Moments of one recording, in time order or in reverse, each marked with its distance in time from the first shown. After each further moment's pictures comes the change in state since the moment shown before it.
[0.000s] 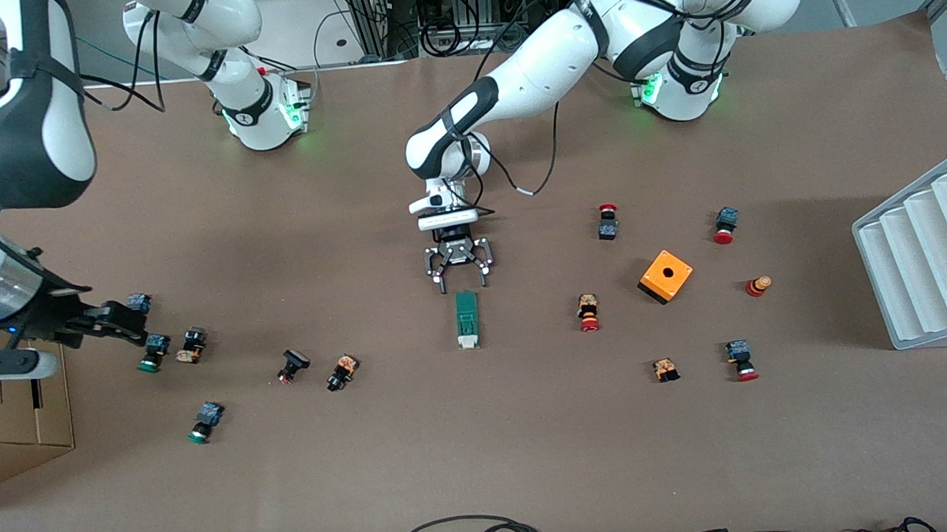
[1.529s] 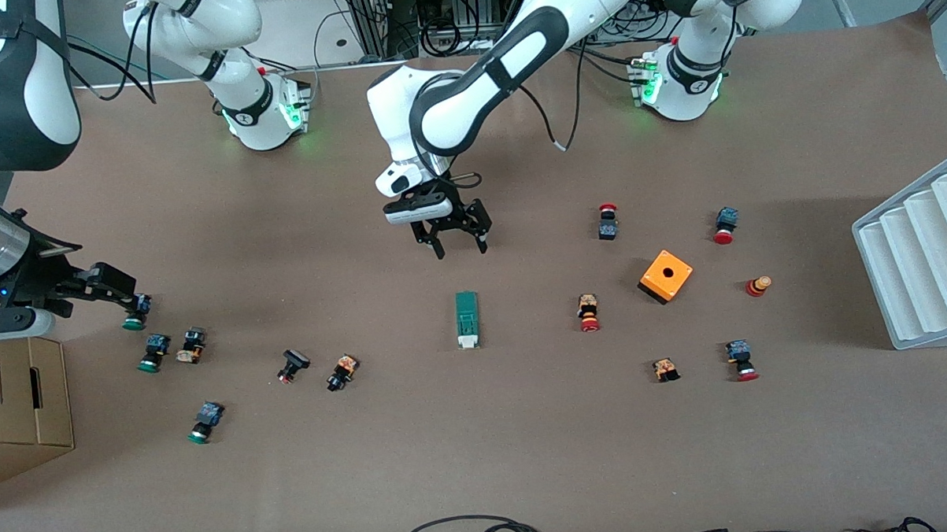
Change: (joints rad) left arm 0.101 -0.383 -0.018 0.044 -0.878 0.120 1.115; right arm -0.008 -0.113 0.004 -0.117 -0.001 -0.032 -0.075
